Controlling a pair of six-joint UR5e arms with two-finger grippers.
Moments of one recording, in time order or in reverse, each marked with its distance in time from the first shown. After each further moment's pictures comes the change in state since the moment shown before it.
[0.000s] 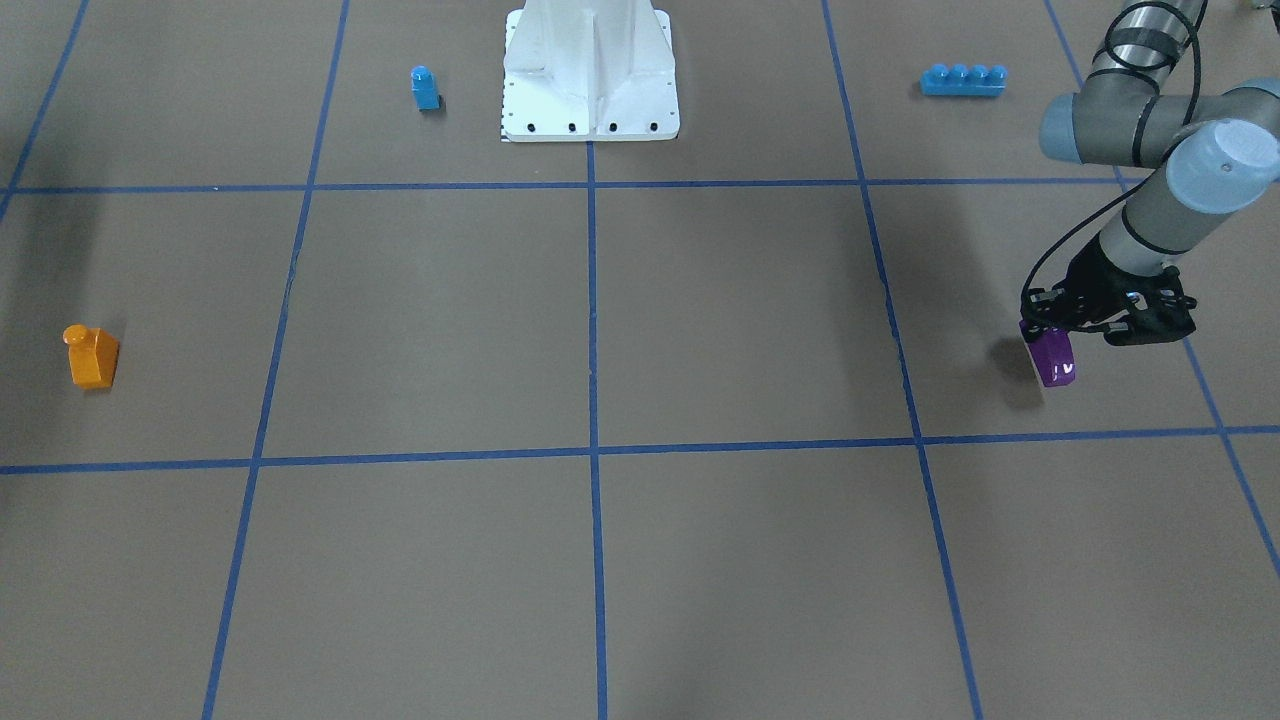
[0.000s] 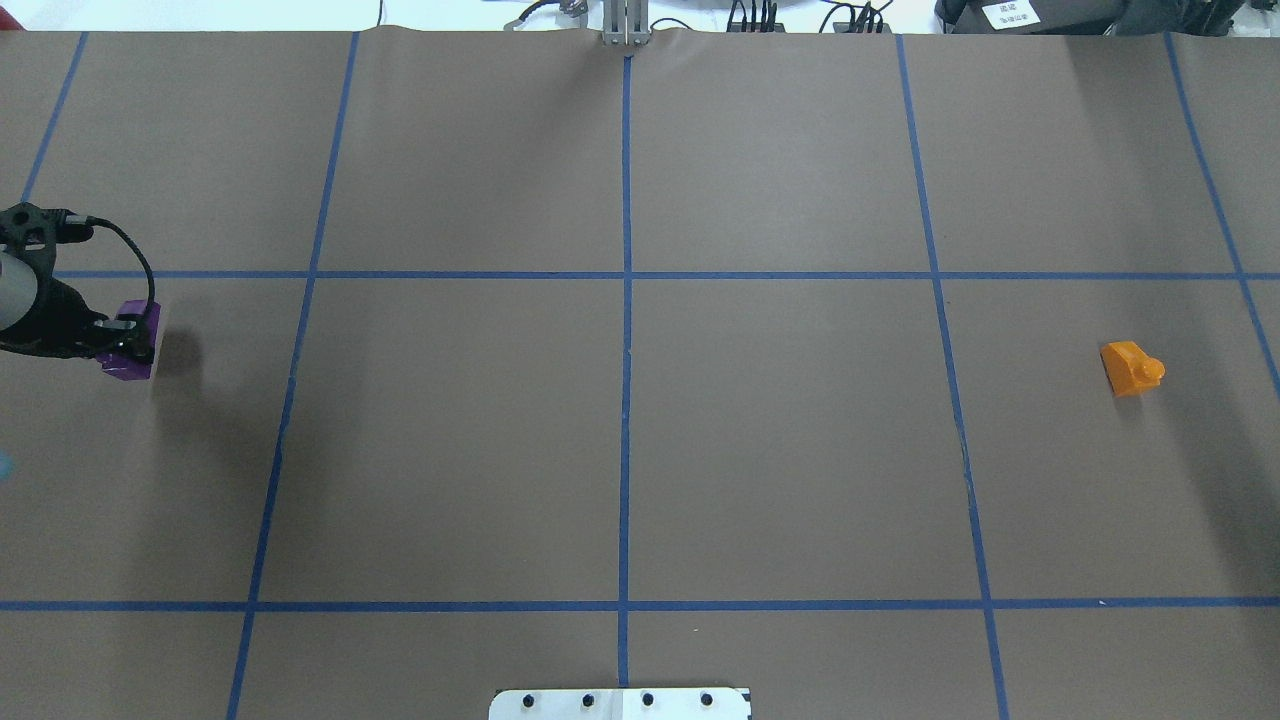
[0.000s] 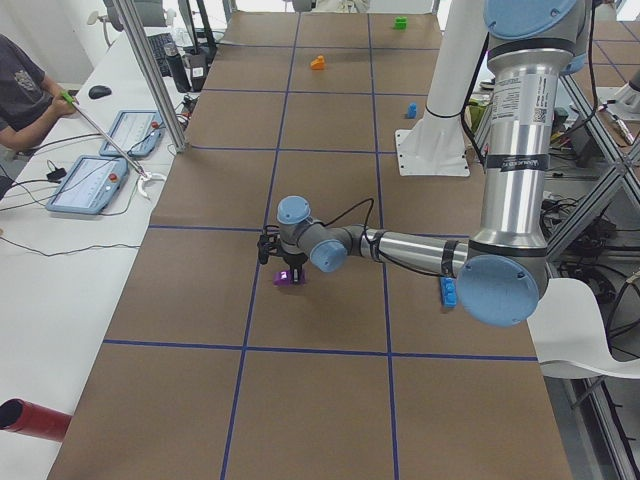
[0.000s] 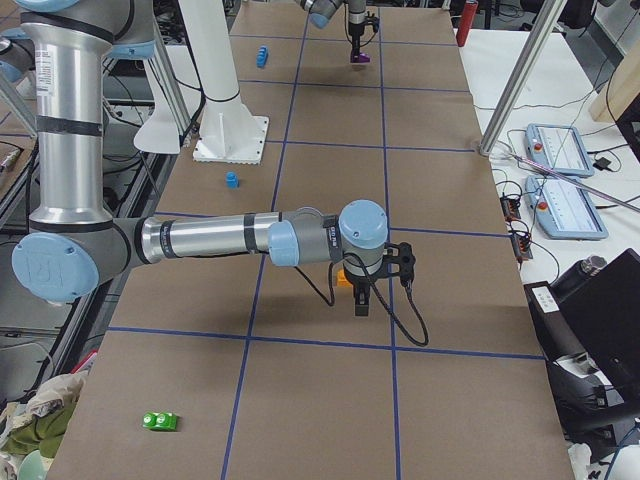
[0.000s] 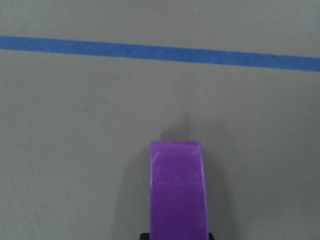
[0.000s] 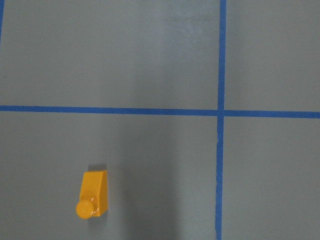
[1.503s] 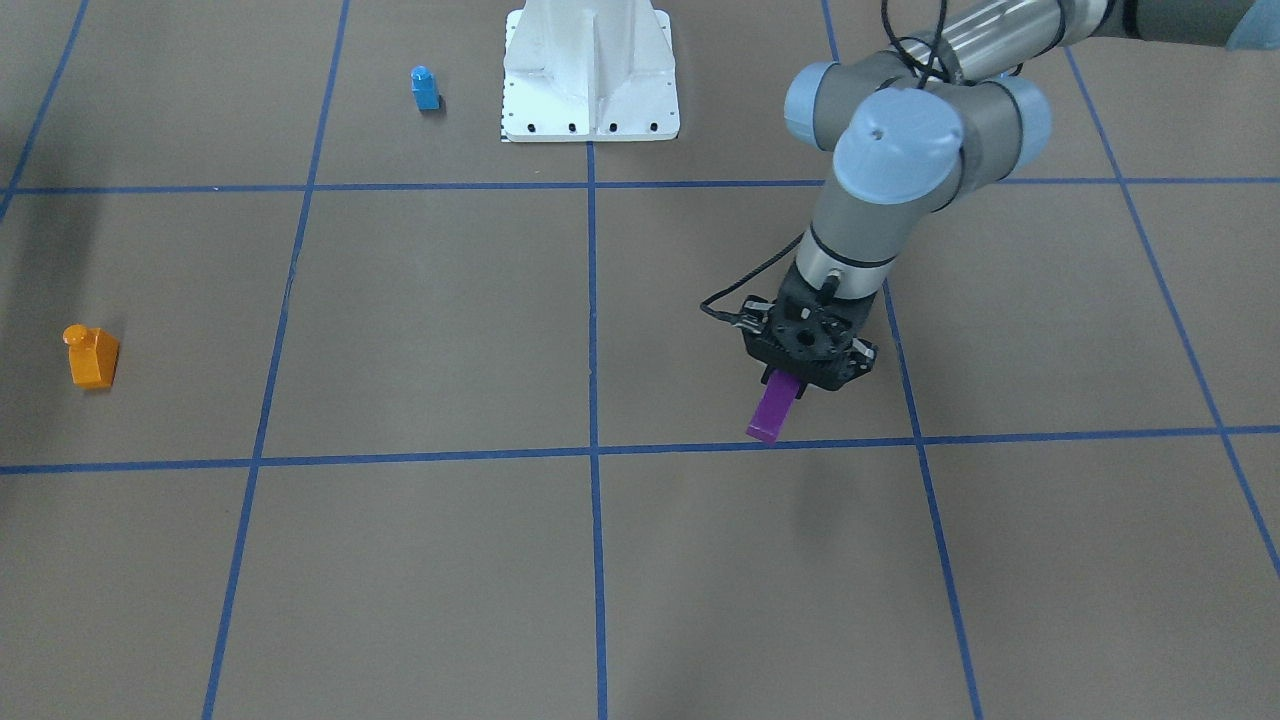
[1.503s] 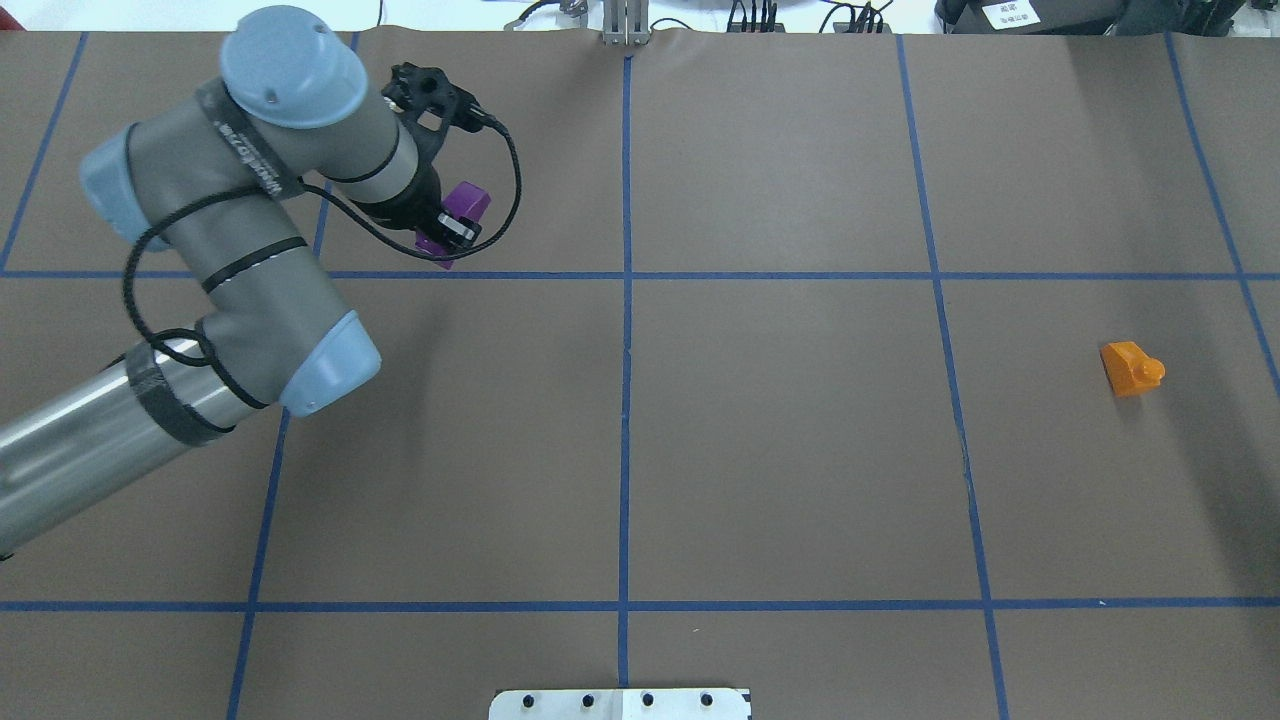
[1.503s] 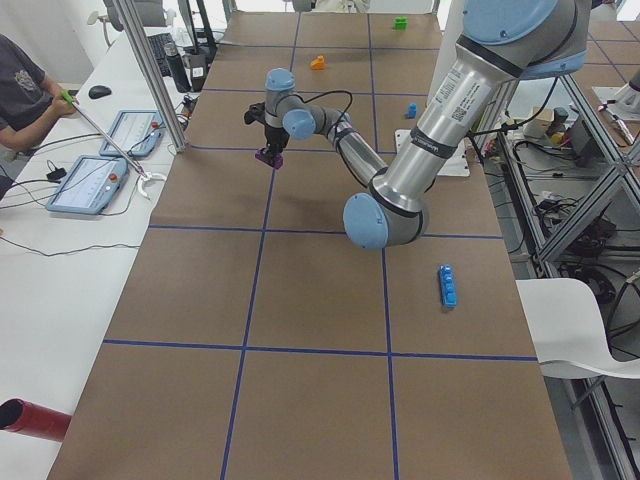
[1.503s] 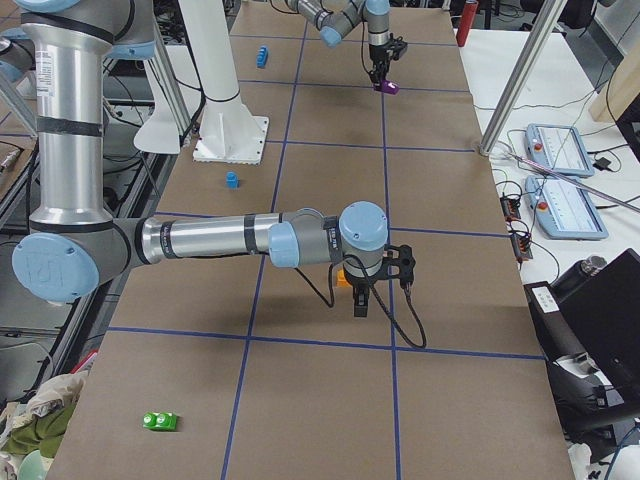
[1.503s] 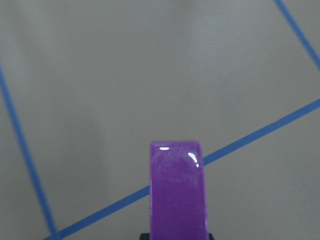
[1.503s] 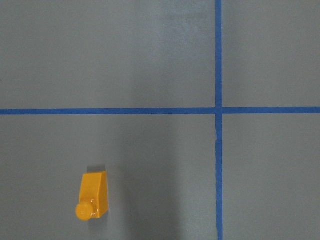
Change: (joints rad) left arm 0.189 -0.687 0.092 0.427 0.178 0.368; right arm 0.000 0.000 -0.004 0.000 0.002 0.020
